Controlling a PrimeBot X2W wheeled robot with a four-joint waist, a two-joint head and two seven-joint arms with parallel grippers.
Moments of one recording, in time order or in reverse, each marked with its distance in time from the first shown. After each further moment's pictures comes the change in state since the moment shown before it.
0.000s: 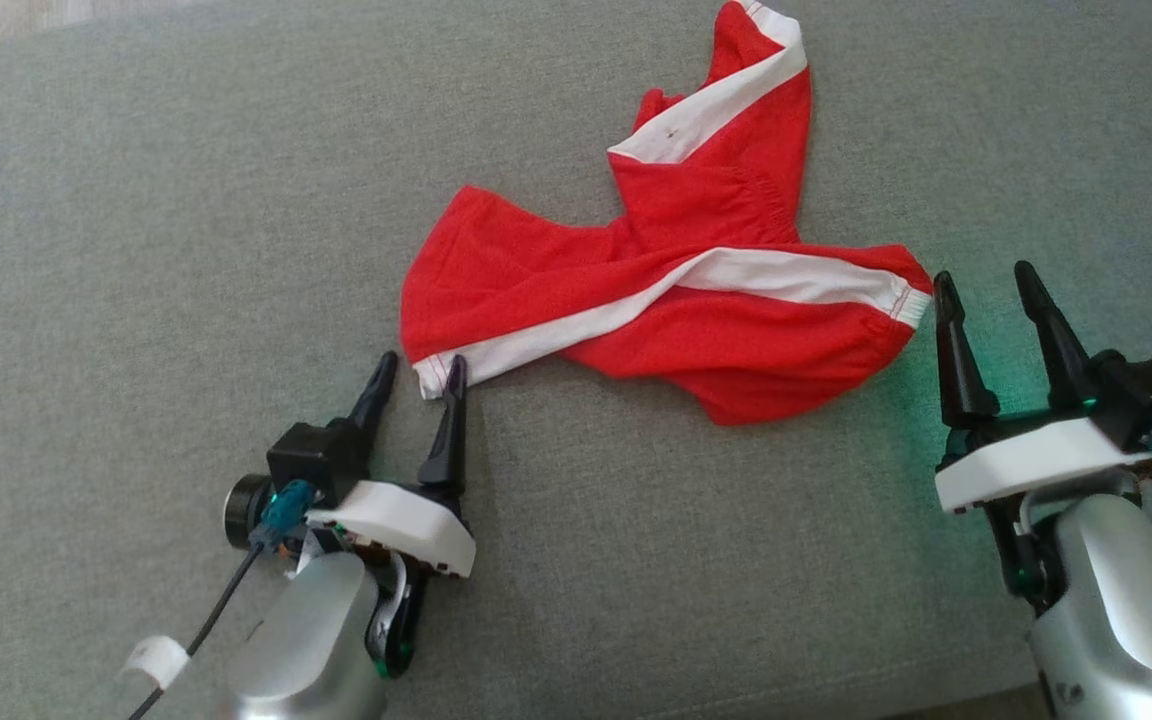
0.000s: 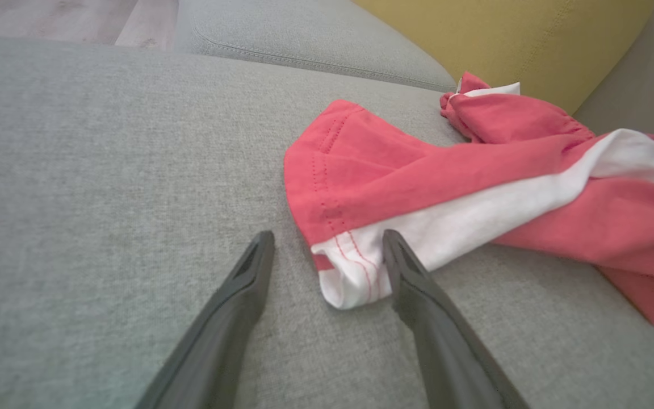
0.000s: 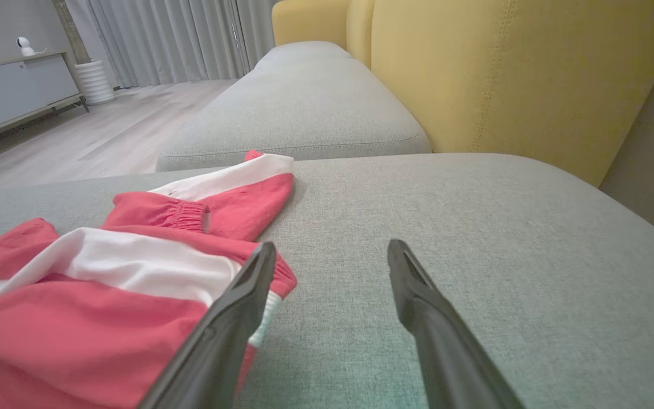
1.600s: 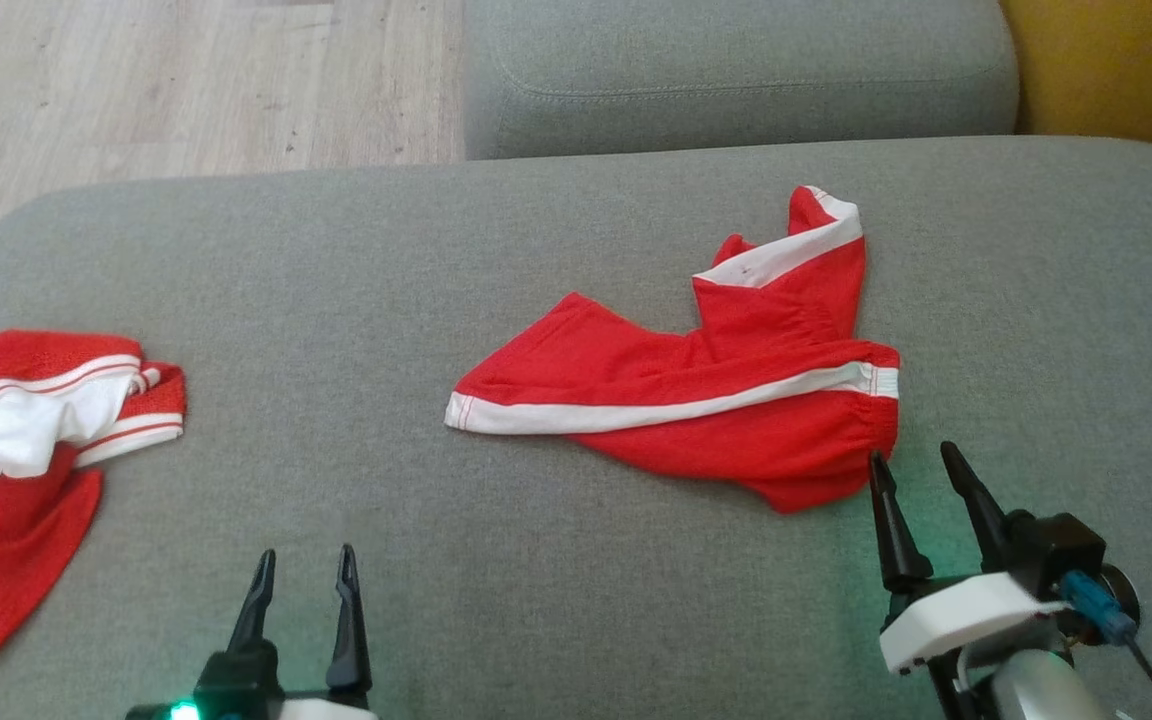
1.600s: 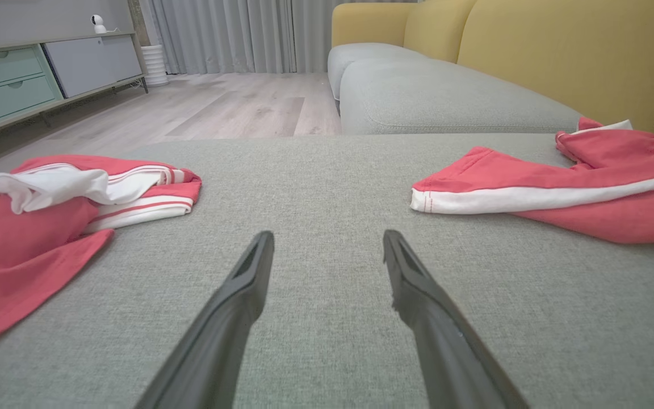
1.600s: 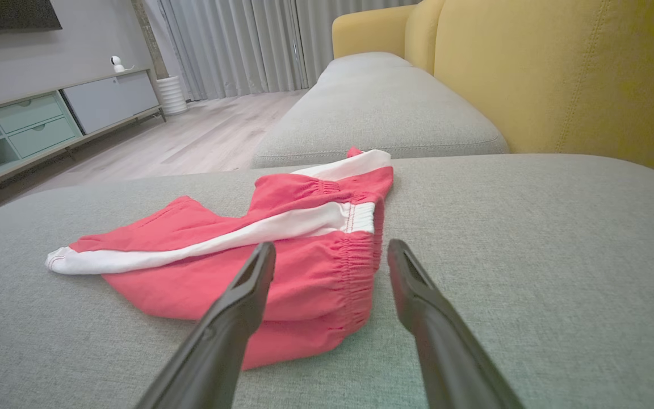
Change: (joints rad) left arm 0.474 -0.009 0.331 -0.318 0.349 0.132 0.009; right arm 0.222 0.112 -0.020 0.032 -0.086 0.000 0.000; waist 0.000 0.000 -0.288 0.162
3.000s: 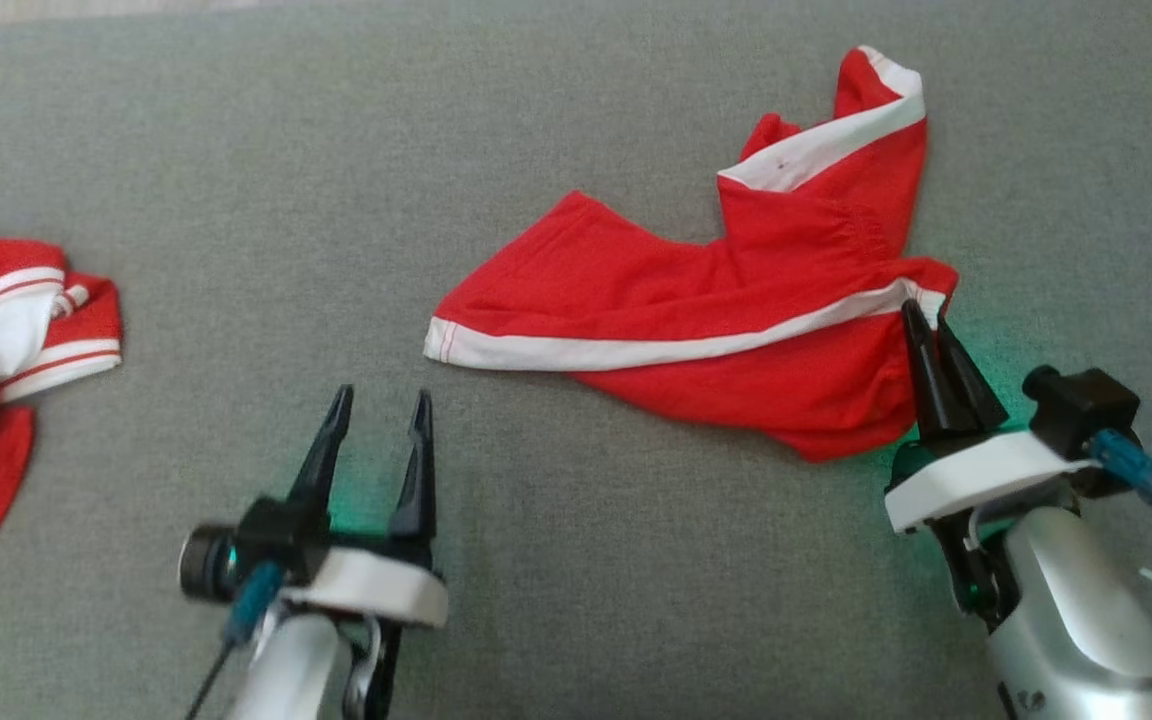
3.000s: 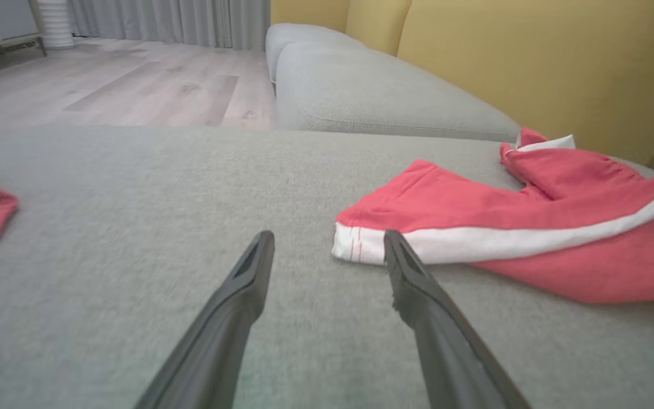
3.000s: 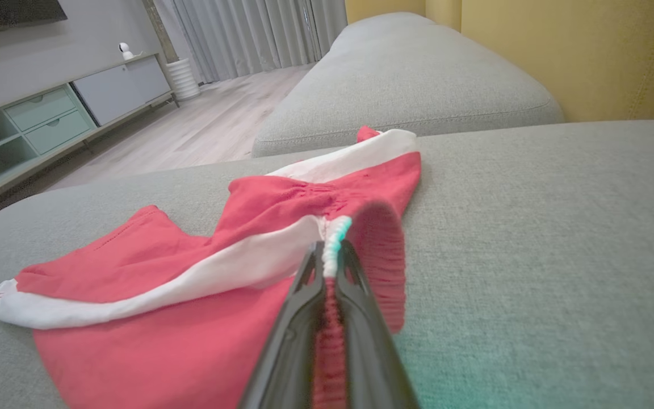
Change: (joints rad) left arm -0.228 0.001 -0.137 0.012 -0.091 -0.059 0.000; right arm -0.235 -0.089 0.114 0.057 0.176 0.000 0.000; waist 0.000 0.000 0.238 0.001
